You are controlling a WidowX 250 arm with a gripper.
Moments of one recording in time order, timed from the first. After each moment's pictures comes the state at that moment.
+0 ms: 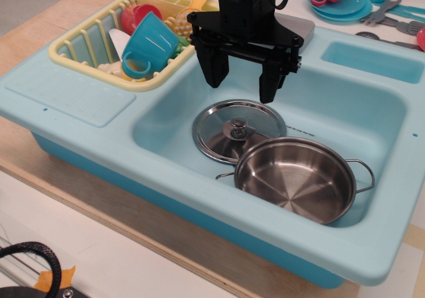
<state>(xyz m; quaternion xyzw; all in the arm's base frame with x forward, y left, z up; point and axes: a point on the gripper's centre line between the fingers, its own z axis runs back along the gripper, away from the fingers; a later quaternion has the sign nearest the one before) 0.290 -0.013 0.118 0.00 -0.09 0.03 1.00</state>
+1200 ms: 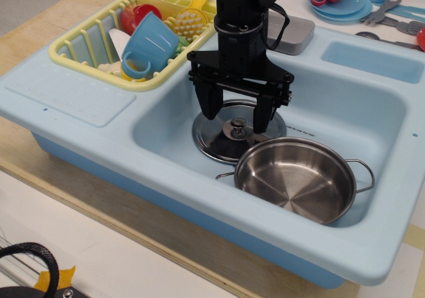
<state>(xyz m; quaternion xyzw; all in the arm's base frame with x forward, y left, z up) 0.291 -0.007 0.073 -0.01 -0.04 0.06 1.00</state>
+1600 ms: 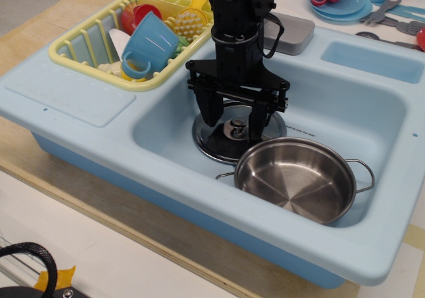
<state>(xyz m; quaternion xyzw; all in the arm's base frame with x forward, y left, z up) 0.293 -0.005 0.062 -0.01 -0.04 0.06 1.00</state>
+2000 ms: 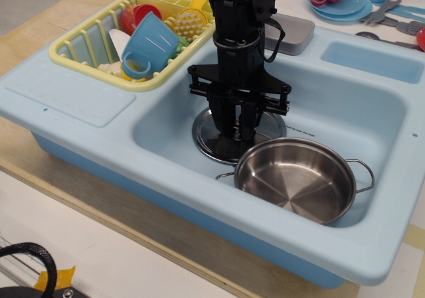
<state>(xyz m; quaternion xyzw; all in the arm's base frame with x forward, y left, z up) 0.293 -0.006 0.057 -0.02 -0.03 0.06 1.00</state>
